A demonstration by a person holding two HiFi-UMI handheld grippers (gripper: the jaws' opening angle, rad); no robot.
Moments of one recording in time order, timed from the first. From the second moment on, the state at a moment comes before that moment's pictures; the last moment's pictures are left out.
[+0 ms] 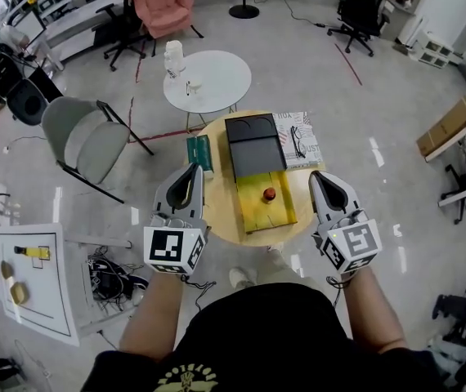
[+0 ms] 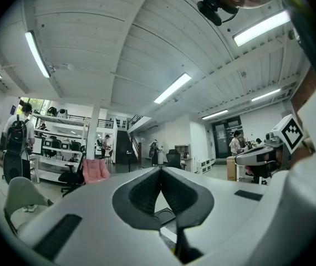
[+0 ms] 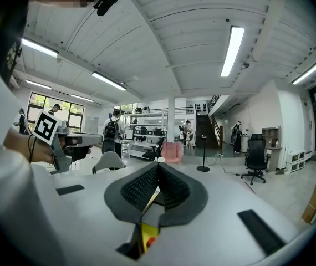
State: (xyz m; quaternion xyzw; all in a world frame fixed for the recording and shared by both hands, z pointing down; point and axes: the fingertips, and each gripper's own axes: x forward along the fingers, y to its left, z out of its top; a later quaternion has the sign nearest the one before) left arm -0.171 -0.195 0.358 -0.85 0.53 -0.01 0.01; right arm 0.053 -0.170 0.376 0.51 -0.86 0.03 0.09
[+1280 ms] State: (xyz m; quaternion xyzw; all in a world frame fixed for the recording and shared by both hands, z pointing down) left arm -0.143 -0.254 0.387 -0.83 0.56 -0.06 0.01; right arm 0.045 -0.236 0.493 0.42 -0.89 0.10 0.17
